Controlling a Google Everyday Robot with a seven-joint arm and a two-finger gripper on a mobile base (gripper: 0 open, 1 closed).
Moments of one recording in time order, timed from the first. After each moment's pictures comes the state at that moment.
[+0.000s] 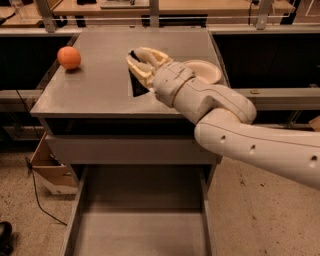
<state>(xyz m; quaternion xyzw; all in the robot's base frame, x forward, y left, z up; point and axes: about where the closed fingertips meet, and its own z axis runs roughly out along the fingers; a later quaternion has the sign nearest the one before) 0.617 0.043 0.981 -0.34 0.52 0.18 0.76</state>
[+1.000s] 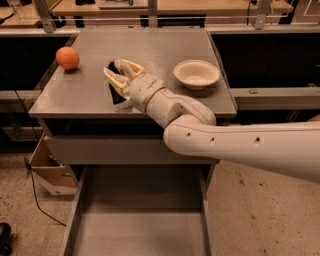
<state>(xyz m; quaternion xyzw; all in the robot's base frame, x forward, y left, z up) 0.649 0.109 0.935 -0.31 0.53 0.23 0.75</state>
